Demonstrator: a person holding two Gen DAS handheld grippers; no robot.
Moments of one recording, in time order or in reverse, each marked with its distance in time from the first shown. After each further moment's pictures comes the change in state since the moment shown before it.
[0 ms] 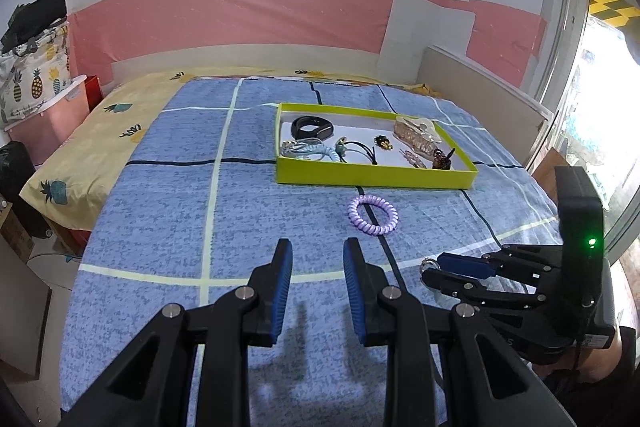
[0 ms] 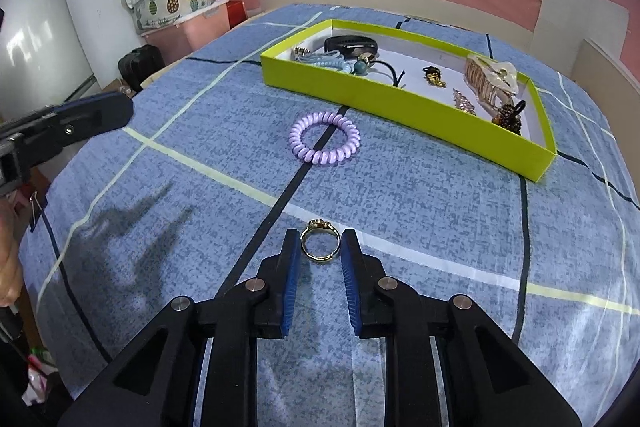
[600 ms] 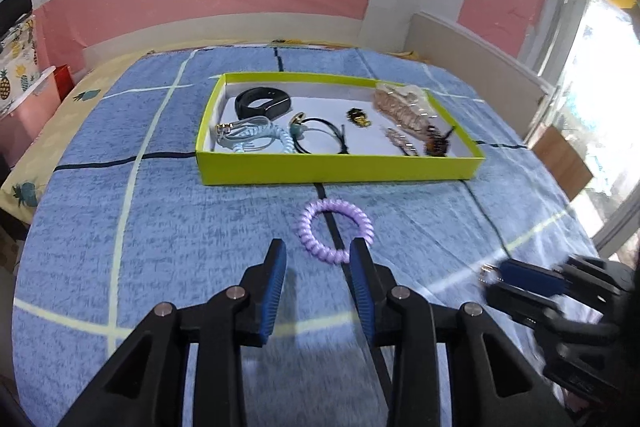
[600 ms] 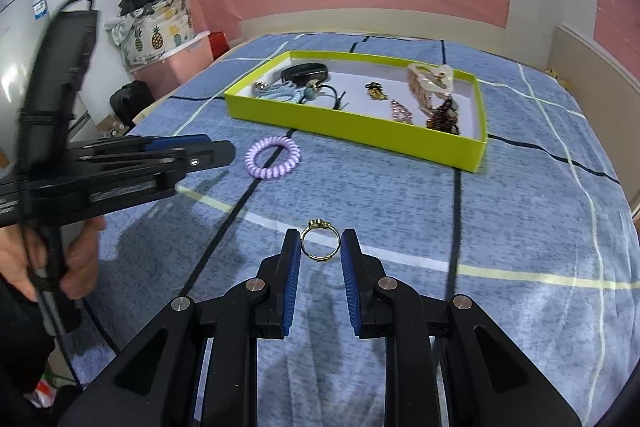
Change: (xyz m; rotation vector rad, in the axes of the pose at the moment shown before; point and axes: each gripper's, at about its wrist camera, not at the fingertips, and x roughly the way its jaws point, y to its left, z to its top) left arm 0.085 -0.039 0.020 0.028 0.120 -0.021; right arm -0.036 -0.044 -0.011 0.095 -0.076 -0.010
